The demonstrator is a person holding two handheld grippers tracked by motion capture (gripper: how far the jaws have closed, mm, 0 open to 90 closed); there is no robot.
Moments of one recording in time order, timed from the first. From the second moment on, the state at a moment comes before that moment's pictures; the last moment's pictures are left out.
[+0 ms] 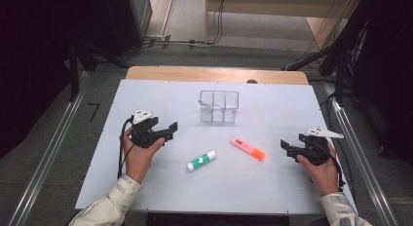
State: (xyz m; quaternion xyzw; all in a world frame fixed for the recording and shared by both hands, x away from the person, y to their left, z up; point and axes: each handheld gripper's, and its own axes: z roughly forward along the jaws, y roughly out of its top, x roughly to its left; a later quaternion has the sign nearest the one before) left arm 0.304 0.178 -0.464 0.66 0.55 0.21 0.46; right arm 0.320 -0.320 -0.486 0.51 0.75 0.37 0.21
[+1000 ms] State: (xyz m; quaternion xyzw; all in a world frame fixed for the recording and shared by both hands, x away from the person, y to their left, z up) left arm 0.300 0.188 -0.469 0.66 0.55 0.22 0.46; right arm 0.314 -0.288 -0.493 0.46 0.79 0.36 0.18
